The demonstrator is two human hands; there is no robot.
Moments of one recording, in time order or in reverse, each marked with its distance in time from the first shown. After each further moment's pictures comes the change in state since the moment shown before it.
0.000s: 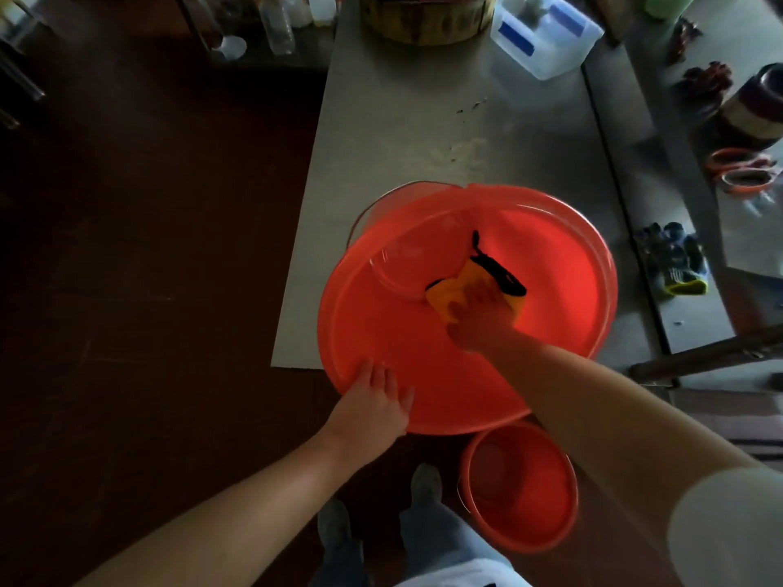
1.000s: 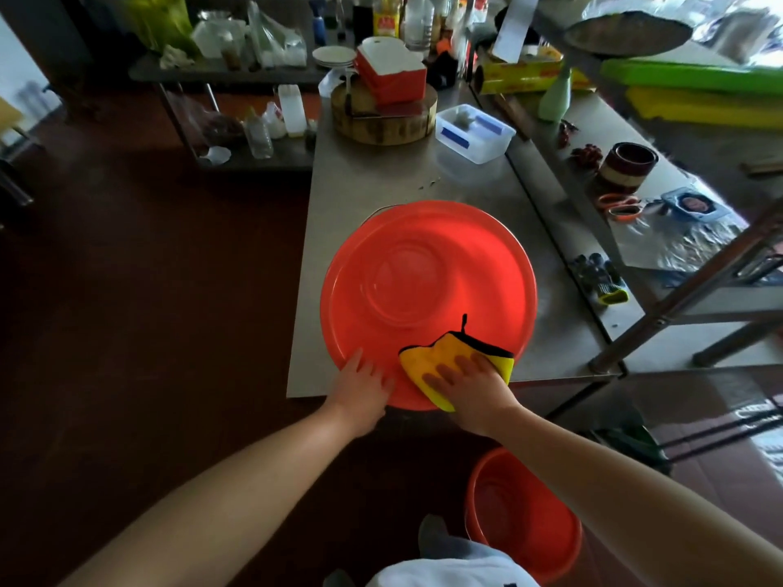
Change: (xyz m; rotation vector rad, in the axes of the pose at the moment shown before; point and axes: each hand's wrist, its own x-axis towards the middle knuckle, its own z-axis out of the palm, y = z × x) left_hand -0.041 -0.038 -0.007 0.045 0.006 -0.046; right_hand -0.147 -0.095 -0.034 -0.255 -0.247 -0.028
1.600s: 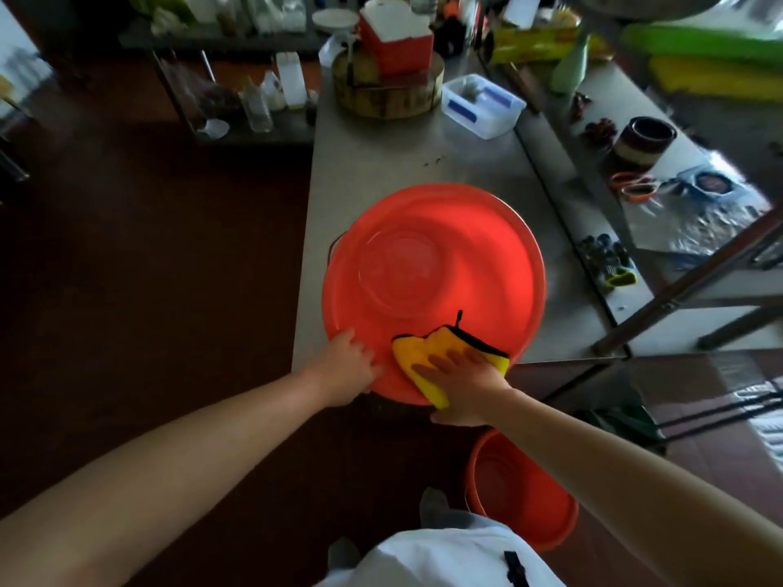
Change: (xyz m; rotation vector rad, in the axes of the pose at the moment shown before) left_hand -0.018 -0.045 -0.013 0.148 0.006 0.265; right_hand -0.001 -0.015 -0.012 0.173 -0.156 -0.033
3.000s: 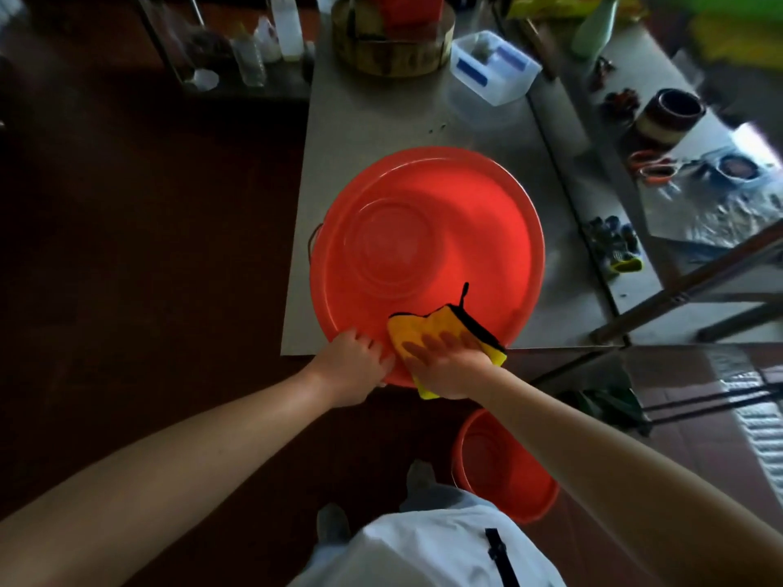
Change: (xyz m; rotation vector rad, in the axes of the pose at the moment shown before) left_hand 0.021 0.029 0.017 -0.141 0.132 -0.040; right_hand 0.017 -0.012 -0.021 0.249 -0.098 0.091
